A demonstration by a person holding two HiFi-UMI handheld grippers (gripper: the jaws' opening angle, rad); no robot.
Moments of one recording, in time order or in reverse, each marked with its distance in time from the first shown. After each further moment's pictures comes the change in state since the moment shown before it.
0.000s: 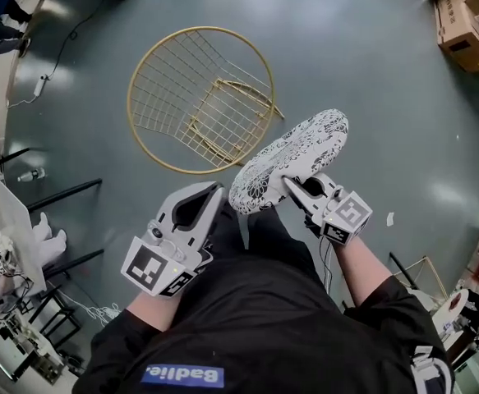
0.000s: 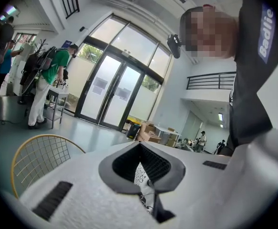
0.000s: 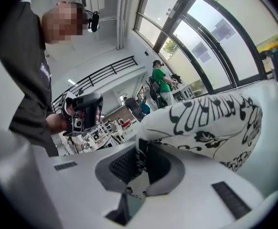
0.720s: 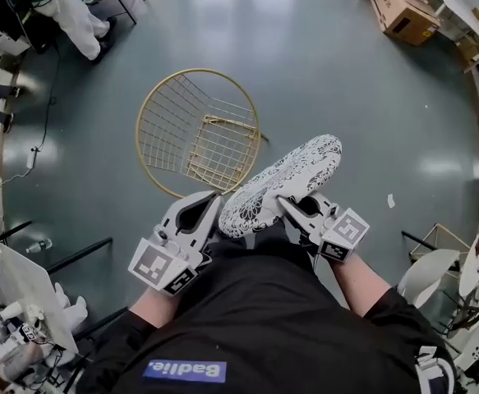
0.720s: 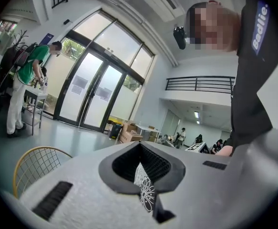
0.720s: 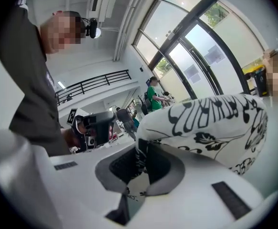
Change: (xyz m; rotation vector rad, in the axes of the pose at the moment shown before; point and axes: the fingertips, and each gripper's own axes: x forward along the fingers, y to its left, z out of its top) left arm -0.075 -0.020 0.028 0.083 0.018 -0.257; right arm -0.019 0.137 0.039 -0.028 -0.200 -0.190
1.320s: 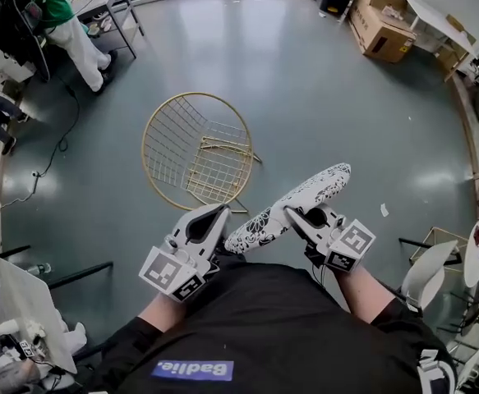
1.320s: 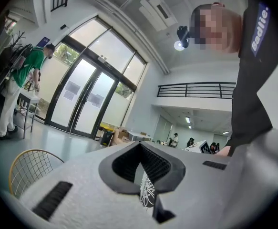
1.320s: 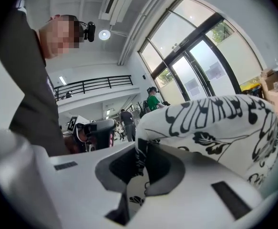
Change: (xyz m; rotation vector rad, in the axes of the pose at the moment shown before) left arm -0.047 -0.049 0.018 0.023 -0.086 -0.082; right arm -0.039 0.068 0.030 -0.089 -0.085 -0.070
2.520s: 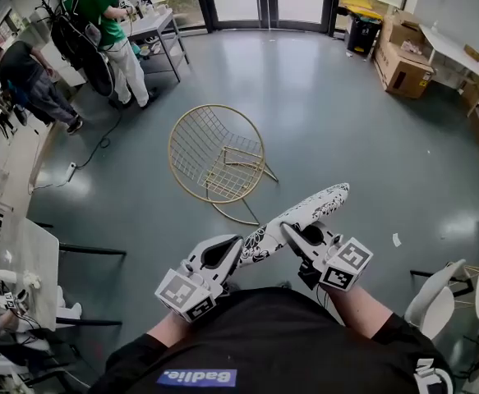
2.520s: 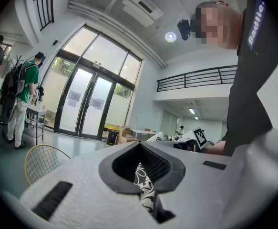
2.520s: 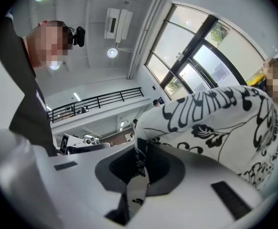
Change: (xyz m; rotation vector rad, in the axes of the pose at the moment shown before) left arm -0.051 -0.211 -0.045 0.098 0.023 0.110; right arm -0.143 0.102 0.009 0.063 -0.126 0.154
